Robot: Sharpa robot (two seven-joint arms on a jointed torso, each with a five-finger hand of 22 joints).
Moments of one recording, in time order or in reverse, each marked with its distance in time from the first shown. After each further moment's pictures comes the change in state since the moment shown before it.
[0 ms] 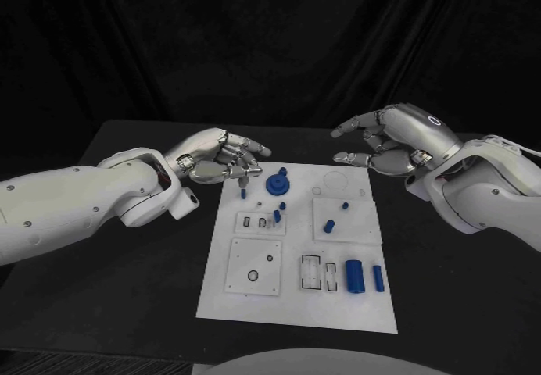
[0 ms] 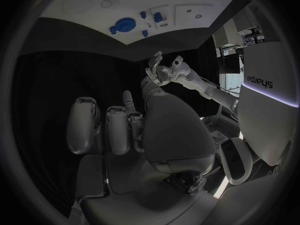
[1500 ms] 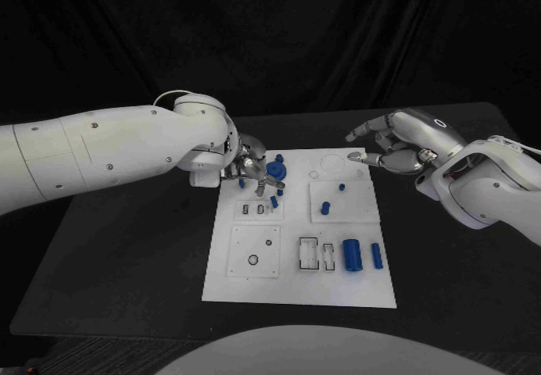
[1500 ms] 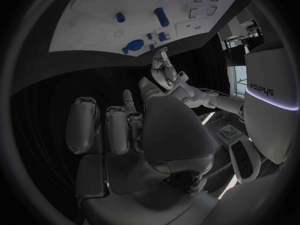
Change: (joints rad) left arm 0.101 0.254 0.001 -0.070 -0.161 0.483 -1.023; left_hand -0.459 0.062 -0.220 0.074 -0.044 0.224 -0.119 0.394 0.479 0.551 -0.121 1.121 0.640 0.572 -0.127 0.702 0.848 -0.117 0.530 -0.119 0.731 0.903; right arm -0.074 0.042 0.000 -0.103 0.033 0.069 0.007; right_hand 0.009 0.017 0.001 -0.029 0.057 0.030 0.005 0.000 -0.011 0.000 0.007 0.000 0.000 -0.001 0.006 0.000 -0.015 0.000 0.000 0.007 -0.004 0.001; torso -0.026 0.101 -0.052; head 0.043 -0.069
